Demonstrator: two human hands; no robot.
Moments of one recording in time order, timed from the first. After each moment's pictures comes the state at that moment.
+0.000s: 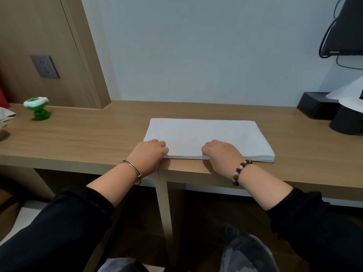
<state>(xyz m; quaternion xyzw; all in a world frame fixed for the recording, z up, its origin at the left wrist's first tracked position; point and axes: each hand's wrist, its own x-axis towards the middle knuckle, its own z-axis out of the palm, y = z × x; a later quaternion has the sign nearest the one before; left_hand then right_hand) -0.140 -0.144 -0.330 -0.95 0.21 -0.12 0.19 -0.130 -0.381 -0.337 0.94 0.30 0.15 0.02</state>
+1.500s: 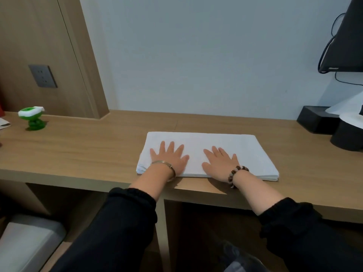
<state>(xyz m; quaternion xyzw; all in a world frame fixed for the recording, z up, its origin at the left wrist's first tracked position) -0.083 -0.203 -0.335 -1.00 0.02 0.03 -0.01 -0.079 -0.382 -0.345 0.99 0.11 -0.10 -0.04</state>
